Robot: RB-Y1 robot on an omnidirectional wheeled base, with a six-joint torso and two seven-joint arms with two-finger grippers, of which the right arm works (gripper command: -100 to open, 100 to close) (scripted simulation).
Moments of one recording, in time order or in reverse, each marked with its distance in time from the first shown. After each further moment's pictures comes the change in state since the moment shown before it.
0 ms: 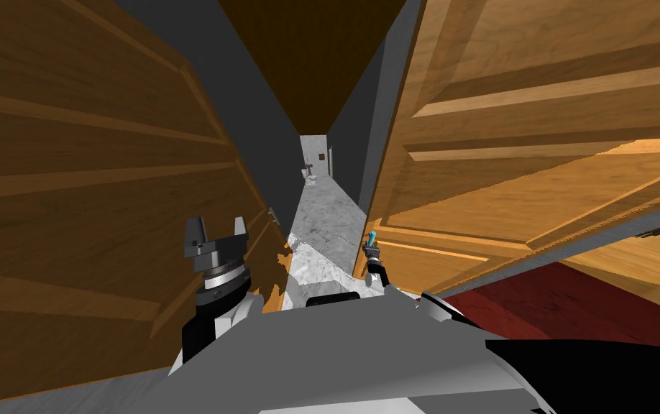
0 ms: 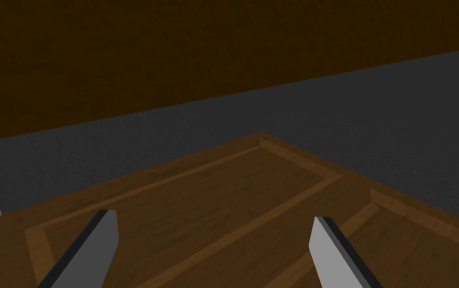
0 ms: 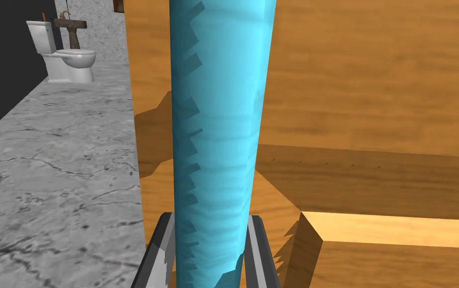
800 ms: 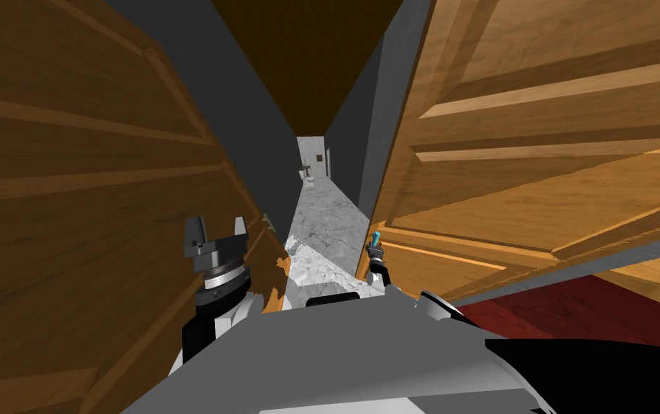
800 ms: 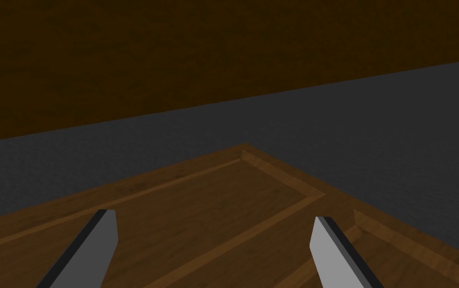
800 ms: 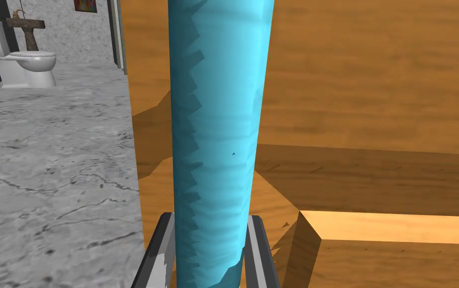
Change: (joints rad) arm -0.011 0.011 -0.053 0.057 -0.015 -0.017 -0.008
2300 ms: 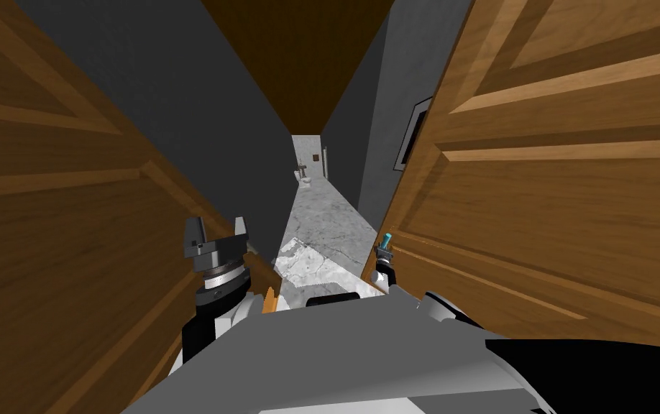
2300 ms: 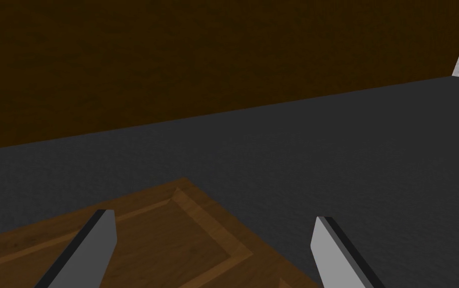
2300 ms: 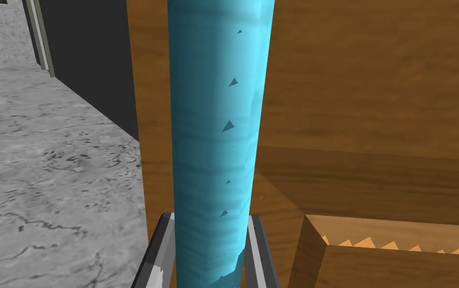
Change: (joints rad) arm 0.005 -0.015 -0.090 0.042 -0.082 -0.029 0.013
